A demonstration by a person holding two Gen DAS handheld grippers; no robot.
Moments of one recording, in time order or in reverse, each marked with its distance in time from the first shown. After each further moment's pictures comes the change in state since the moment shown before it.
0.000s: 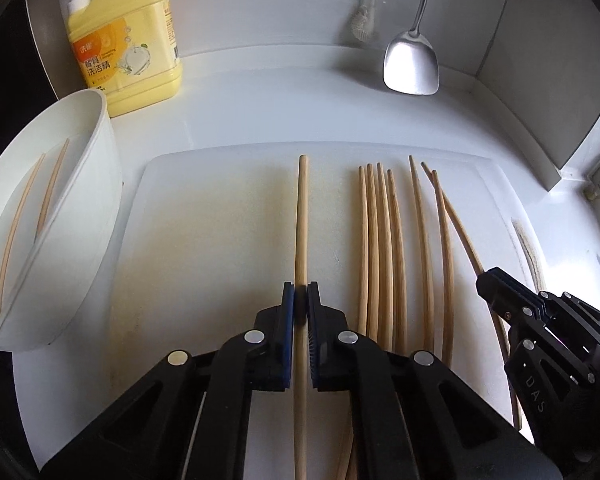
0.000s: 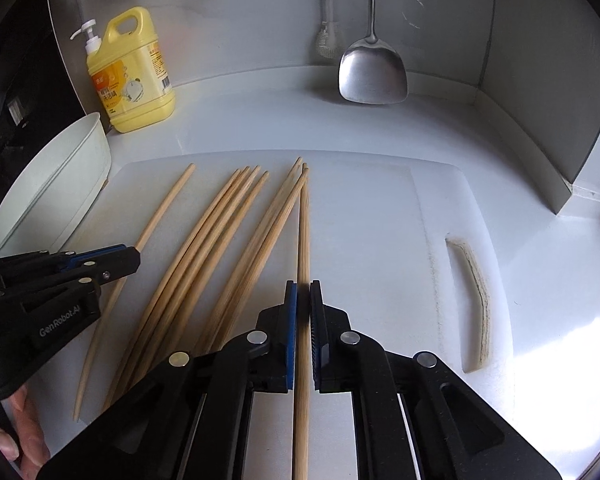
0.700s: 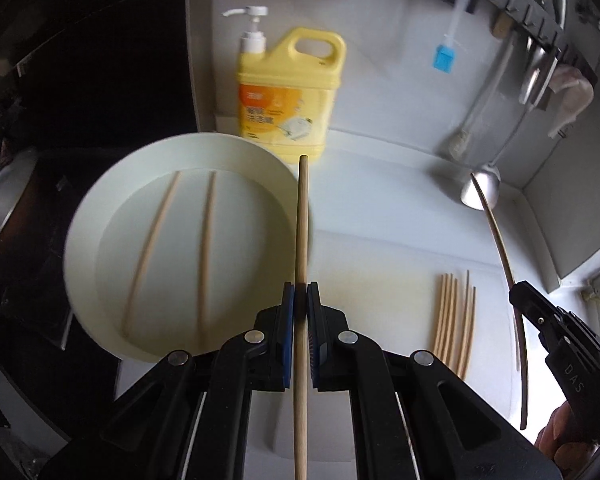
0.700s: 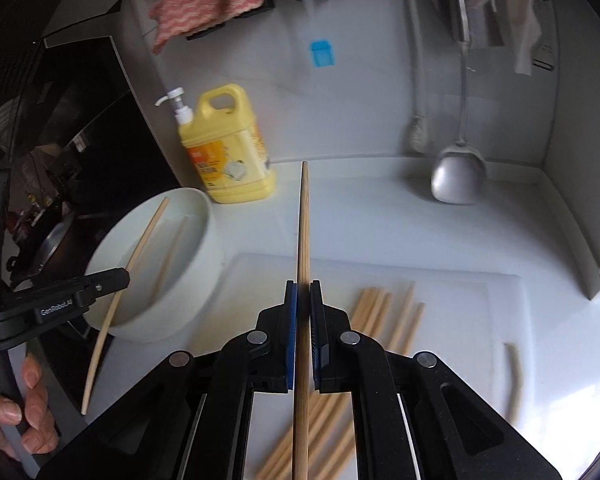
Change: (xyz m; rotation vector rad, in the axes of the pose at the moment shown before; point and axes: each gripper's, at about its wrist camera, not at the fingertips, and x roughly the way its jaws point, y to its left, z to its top) left arm -0.120 0.142 0.036 -0.244 -0.109 0.095; right arm -0.068 0.100 0.092 -0.061 -0.114 0.290
